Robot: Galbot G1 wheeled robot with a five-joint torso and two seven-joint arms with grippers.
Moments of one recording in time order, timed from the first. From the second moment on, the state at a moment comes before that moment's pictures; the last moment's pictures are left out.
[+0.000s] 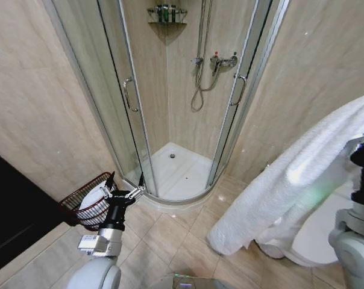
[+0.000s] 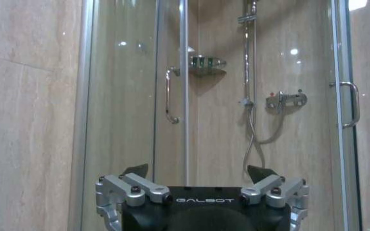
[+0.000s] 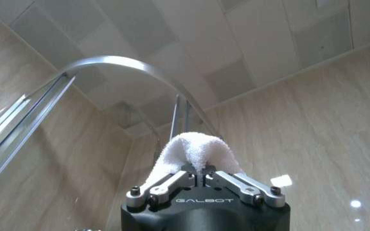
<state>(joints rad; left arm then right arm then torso) 1.83 -1.55 -0.55 -2.50 -0.03 -0.04 -0.01 -1.53 1.15 1.11 2.50 0.63 0.33 0.04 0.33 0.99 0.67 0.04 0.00</state>
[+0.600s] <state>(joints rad) 1.83 -1.55 -0.55 -2.50 -0.03 -0.04 -0.01 -1.54 1.15 1.11 2.50 0.62 0.33 0.05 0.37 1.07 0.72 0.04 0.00</state>
